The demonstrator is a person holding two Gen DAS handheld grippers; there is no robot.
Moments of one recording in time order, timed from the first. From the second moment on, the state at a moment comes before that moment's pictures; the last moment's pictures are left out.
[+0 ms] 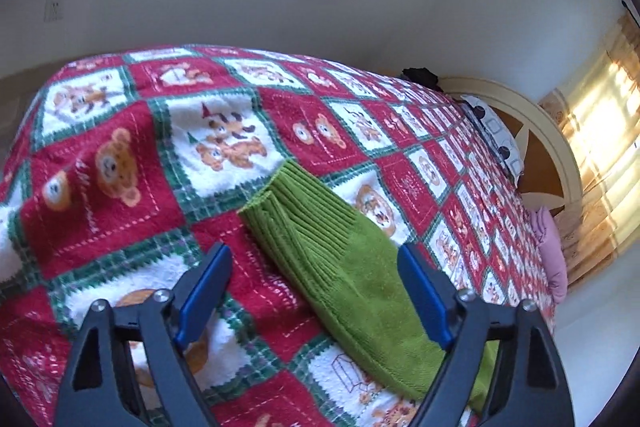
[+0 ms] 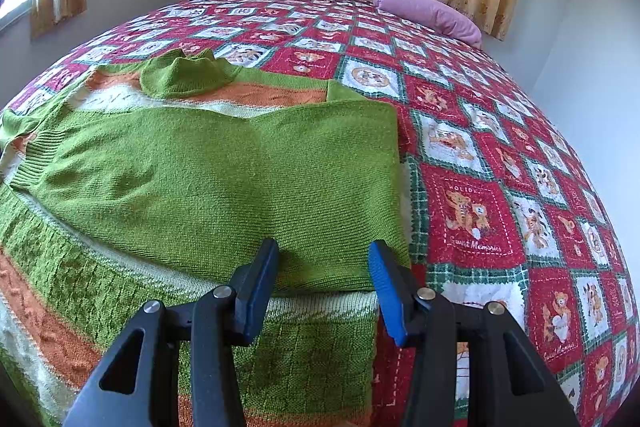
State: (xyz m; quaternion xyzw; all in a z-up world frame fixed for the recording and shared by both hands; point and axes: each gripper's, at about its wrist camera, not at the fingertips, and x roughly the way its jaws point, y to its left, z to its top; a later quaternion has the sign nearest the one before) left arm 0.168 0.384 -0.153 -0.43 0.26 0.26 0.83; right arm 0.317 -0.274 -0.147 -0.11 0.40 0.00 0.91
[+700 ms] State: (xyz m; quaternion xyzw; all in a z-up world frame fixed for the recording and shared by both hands) left arm 0.167 0.384 -0.130 -0.42 0.22 0.22 0.85; right arm 0.317 -0.275 -0.147 -0.11 0.40 0.00 0.91
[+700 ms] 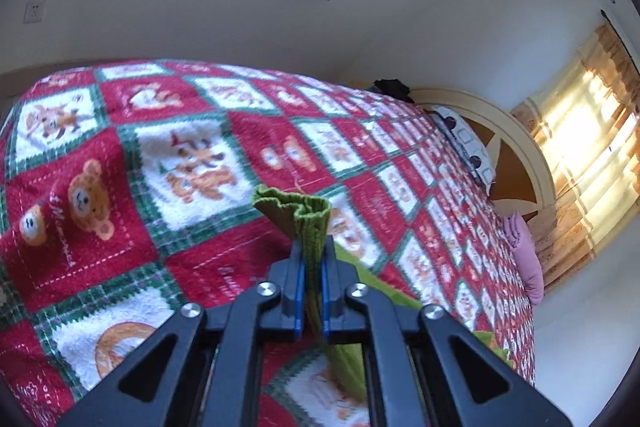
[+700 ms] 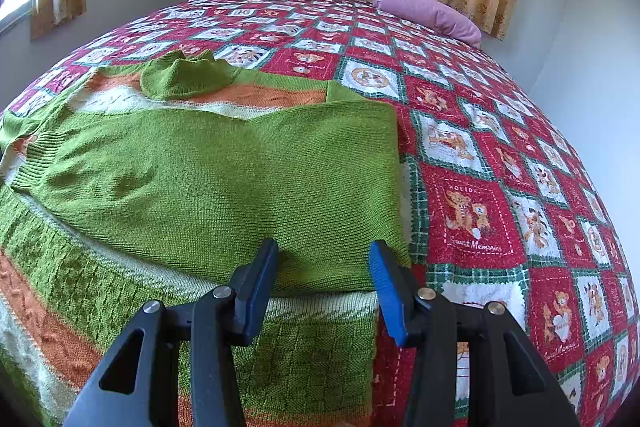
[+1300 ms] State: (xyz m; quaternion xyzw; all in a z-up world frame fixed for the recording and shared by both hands) left arm 0.212 0.273 -0.001 -0.36 0.16 0.07 0.92; right arm 0.317 -0.282 -0.144 -0.08 0.40 0.02 0.91
